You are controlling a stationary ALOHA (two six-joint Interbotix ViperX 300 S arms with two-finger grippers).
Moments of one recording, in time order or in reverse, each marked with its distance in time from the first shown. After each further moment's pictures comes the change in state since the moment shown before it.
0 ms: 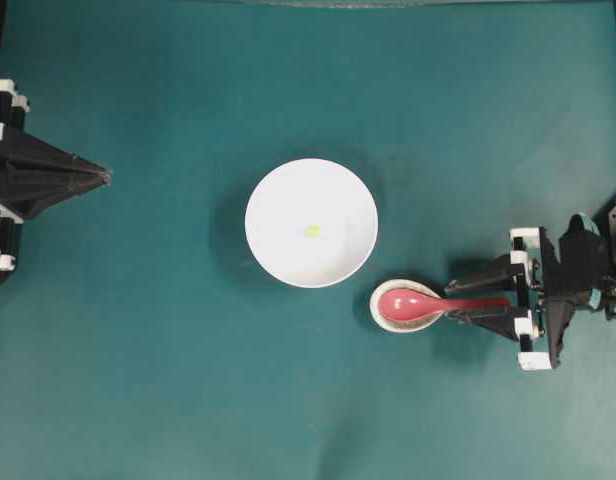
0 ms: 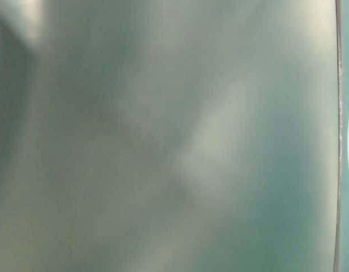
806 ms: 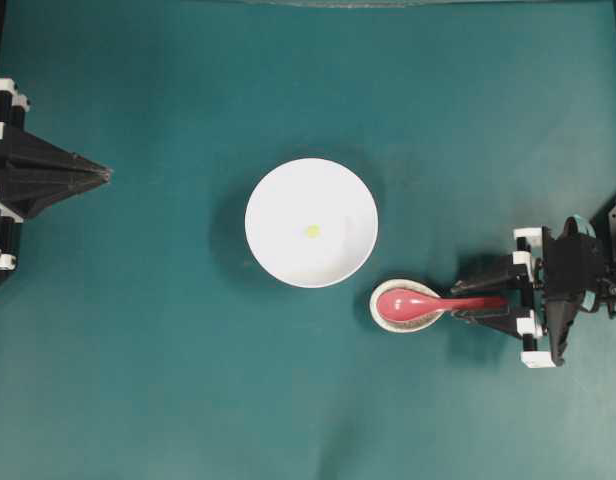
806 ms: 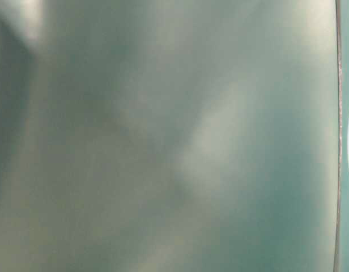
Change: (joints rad) left arm 0.002 0.000 0.002 0.000 -0.002 0.000; right arm 0.002 0.012 0.017 -0.018 0.051 -0.008
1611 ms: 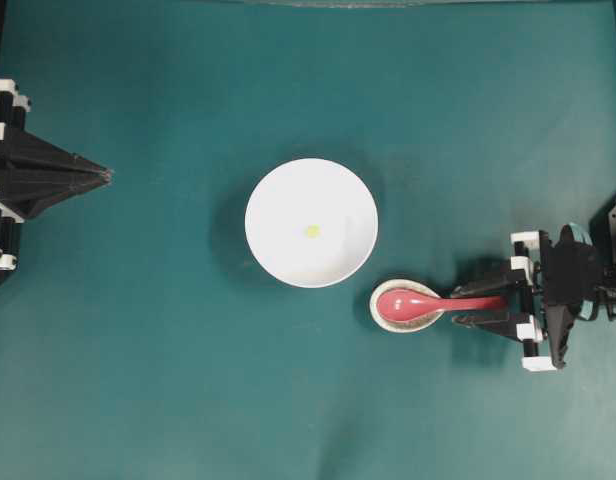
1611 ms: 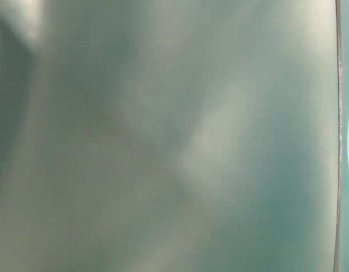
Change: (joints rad) left arm 0.000 0.002 0.002 0.000 0.002 0.000; right arm 0.000 0.000 -0.006 -0.020 0.023 -0.037
